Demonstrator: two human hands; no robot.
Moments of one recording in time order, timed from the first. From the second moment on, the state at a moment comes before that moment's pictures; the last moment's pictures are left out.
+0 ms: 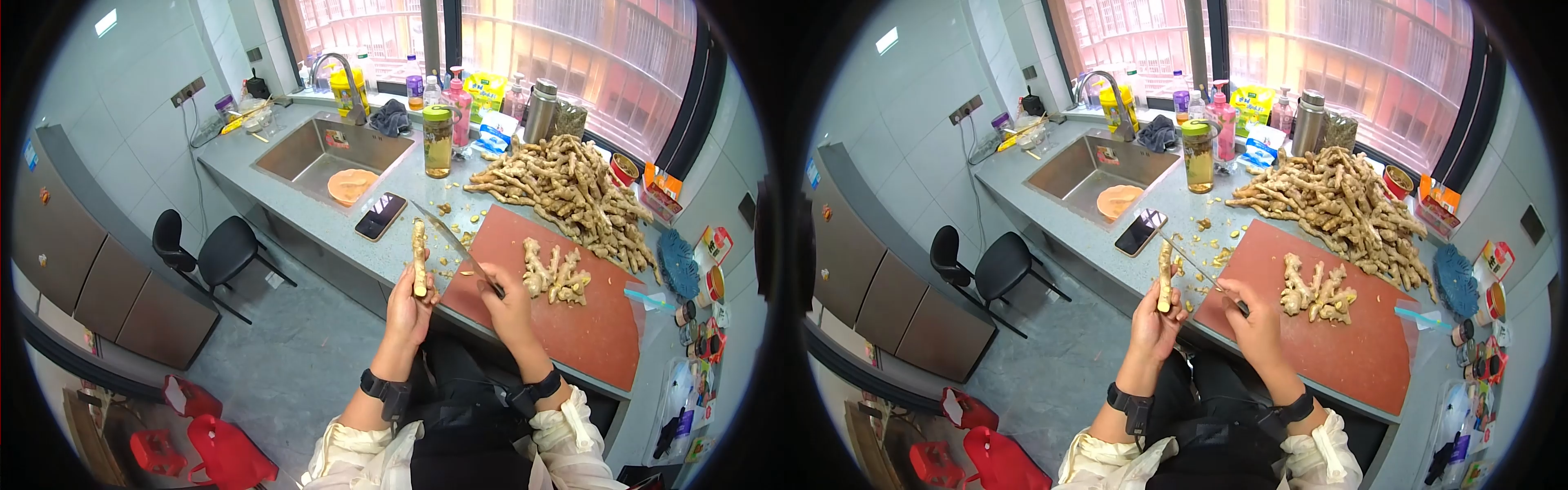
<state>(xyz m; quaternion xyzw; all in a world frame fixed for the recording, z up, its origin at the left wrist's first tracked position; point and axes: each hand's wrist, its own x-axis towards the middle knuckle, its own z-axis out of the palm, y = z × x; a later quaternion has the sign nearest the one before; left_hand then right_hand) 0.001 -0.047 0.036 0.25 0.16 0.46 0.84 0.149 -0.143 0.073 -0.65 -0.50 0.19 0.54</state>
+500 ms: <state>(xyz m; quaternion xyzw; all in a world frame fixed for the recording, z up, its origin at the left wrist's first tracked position) 0.007 -0.044 0.018 0.60 0.34 0.44 0.57 0.178 -0.143 0.057 -0.59 -0.39 0.26 0.65</state>
